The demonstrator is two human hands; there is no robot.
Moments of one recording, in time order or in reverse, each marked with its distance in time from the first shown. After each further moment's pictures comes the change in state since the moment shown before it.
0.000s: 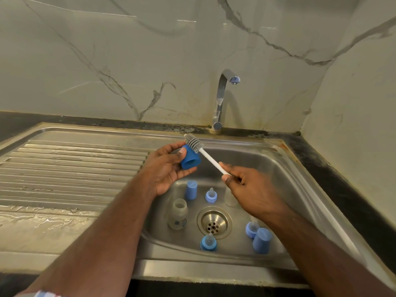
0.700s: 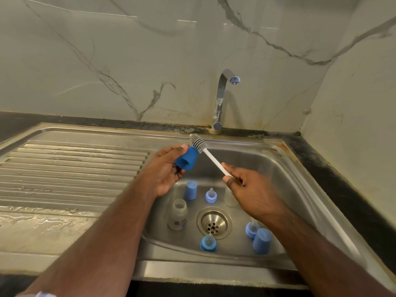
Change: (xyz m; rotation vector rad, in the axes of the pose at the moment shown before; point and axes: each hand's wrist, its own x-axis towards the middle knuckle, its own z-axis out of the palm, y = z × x) left_hand 0.001 -0.004 0.001 0.092 0.075 0.010; right_hand -0.001 0.004 0.001 0.022 0.011 0.004
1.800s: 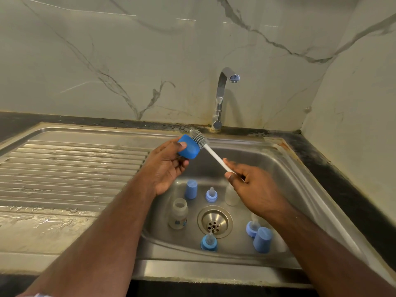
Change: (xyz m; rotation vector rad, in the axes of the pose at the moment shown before) left_hand -0.006 0.007 0.004 -0.142 -0.054 0.048; right_hand 0.005 0.006 -0.002 -0.015 0.021 -0.019
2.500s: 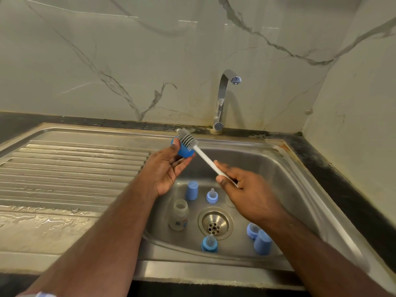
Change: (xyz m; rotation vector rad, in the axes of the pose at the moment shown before) left_hand 0.000 0.001 -0.001 -0.177 0.062 -0.051; right_hand -0.011 -0.015 0.008 0.093 -0.002 -0.044
